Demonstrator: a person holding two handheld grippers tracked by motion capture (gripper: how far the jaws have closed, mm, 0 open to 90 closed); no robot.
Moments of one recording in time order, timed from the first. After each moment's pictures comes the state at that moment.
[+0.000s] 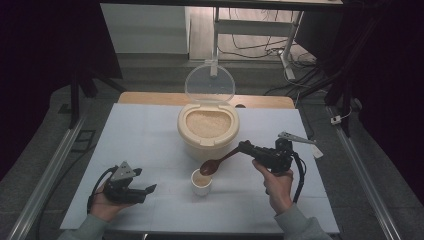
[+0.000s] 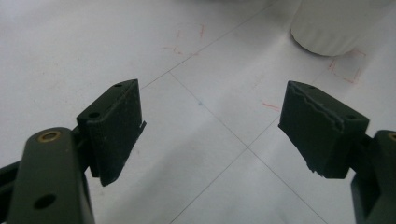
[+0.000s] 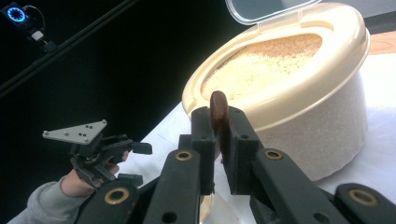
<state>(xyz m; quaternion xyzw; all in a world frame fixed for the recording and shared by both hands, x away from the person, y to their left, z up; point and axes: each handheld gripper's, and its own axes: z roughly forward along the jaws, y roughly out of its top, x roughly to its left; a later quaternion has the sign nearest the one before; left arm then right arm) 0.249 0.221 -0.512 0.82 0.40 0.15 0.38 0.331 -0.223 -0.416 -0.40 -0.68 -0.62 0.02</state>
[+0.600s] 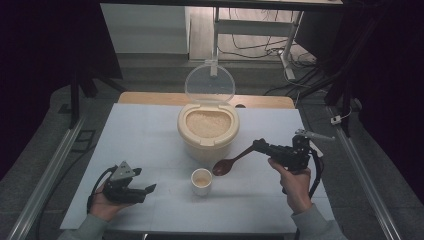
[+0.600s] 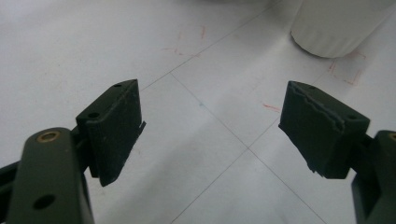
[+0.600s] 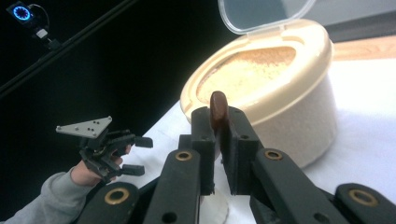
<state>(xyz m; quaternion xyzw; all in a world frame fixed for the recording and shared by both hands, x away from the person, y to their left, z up) 0.249 0.221 -0.511 0.82 0.40 0.15 0.38 0.330 -0.260 -0.394 -0.40 -0.68 -0.61 0.03</state>
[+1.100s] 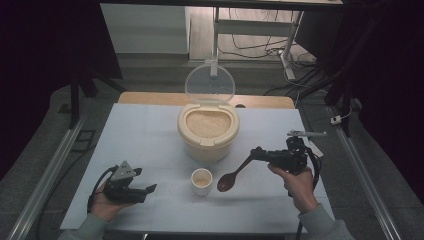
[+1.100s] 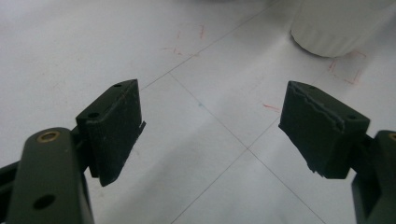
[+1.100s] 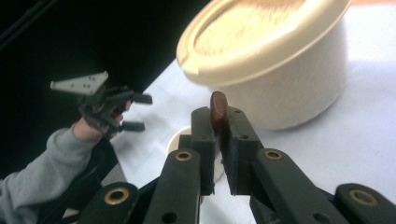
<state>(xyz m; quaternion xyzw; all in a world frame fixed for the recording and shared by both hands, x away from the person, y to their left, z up) 0.250 0.220 -0.511 0.82 0.40 0.15 0.38 0.336 -0.256 -0.402 -0.39 -0.75 -0.53 0.07</state>
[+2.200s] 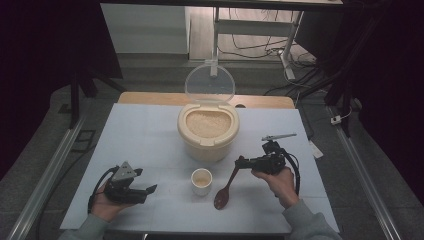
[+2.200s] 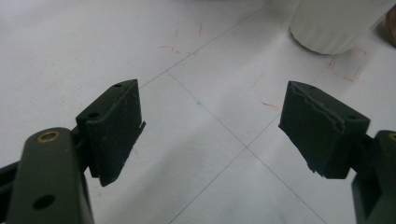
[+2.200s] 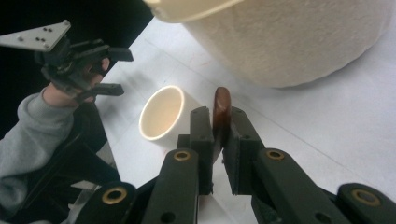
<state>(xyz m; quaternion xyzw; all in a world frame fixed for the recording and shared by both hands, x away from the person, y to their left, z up) 0.249 0.219 -0.512 0.82 0.39 0.15 0.38 0.361 -0.223 -0.454 -0.39 -0.78 -0.46 0.12</state>
